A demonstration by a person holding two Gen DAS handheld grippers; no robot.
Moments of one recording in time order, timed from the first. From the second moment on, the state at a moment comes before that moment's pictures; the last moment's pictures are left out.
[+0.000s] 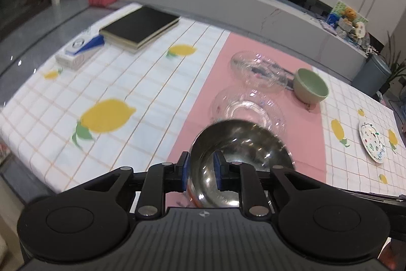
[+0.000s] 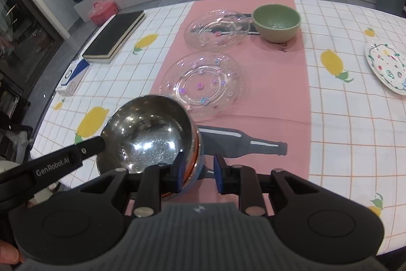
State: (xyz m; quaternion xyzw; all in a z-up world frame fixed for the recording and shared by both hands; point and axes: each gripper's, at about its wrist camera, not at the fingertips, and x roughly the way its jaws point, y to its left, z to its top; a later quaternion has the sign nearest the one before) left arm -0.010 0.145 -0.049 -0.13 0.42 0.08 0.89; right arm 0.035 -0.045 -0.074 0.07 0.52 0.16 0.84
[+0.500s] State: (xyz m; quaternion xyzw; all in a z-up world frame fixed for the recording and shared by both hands) left arm 0.032 0.082 -0.018 -0.11 0.42 -0.02 0.90; right arm 0.057 -0.117 -0.063 0.11 0.49 0.09 0.86
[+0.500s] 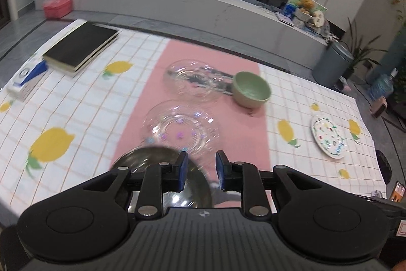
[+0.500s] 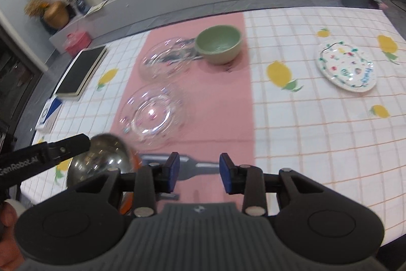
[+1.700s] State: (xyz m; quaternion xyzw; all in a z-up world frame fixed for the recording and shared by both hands) left arm 0.220 0.018 -0.059 -0.09 0.41 -0.04 0.90; right arm 0.231 -0.181 -0.101 0.15 0.40 0.04 0.91
